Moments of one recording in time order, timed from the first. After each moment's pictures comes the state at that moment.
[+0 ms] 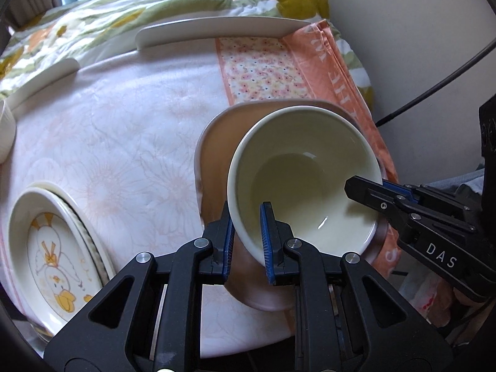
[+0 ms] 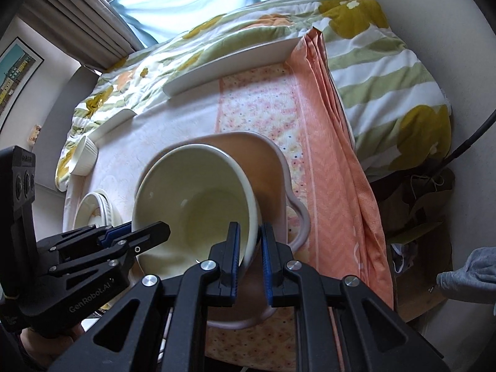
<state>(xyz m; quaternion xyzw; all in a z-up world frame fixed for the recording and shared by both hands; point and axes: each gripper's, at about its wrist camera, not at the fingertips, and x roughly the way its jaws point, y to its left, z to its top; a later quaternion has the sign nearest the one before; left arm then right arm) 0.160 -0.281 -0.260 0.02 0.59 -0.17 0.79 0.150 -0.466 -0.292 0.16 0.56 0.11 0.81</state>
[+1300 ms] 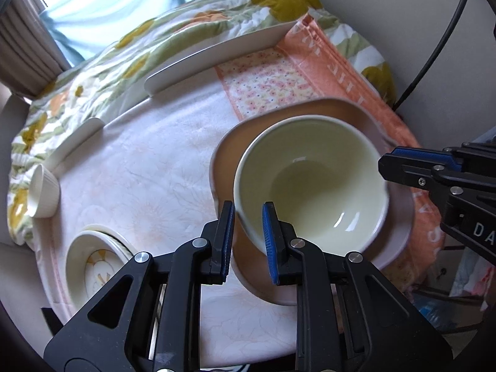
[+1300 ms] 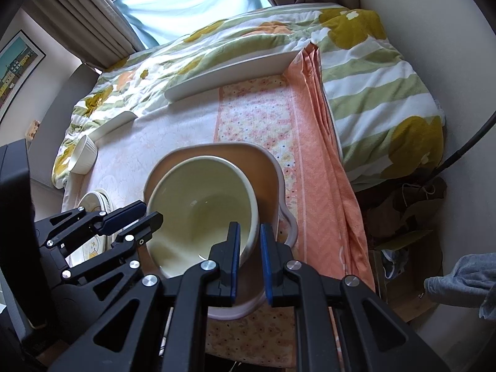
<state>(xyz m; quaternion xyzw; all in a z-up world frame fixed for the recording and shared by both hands) 0.148 -0.302 -0.241 0.16 0.54 -0.14 0.82 0.139 -0.469 -0.273 0.14 0.55 0.11 0.82</state>
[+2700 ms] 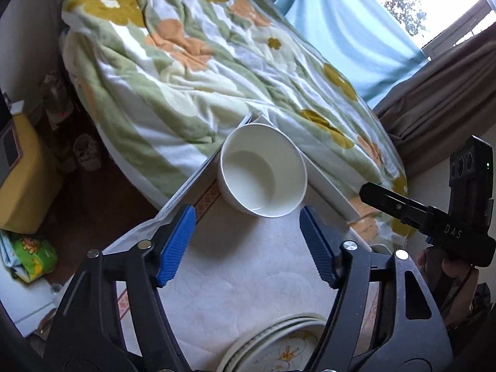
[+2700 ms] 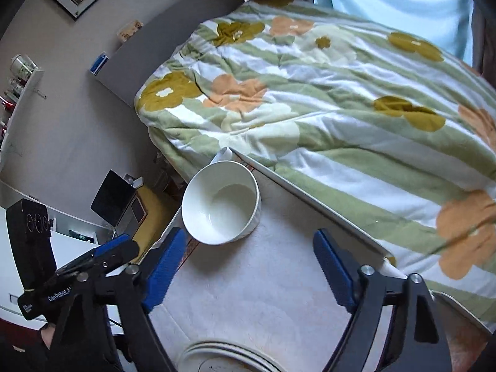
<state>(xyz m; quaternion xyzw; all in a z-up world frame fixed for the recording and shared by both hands) 0.239 0.183 -0.232 -0.33 0.47 0.11 0.81 0.365 -0.061 -0.228 -0.02 0.56 0.40 0.72</state>
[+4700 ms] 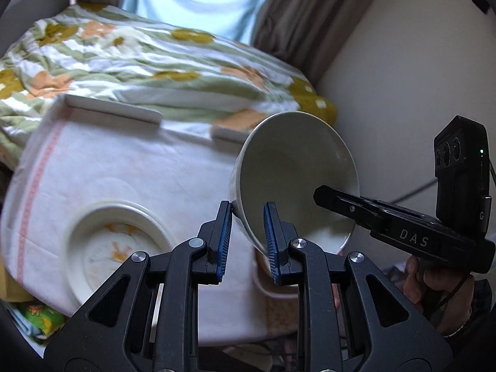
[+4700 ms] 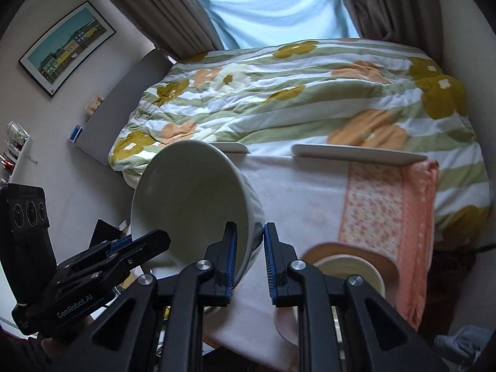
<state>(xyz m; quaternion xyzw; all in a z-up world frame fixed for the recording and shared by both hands) 0.136 -0.166 -0.123 -0.16 0.48 -0.13 0.85 0.185 -0.374 -0.162 0.11 0.51 0.25 0.82</state>
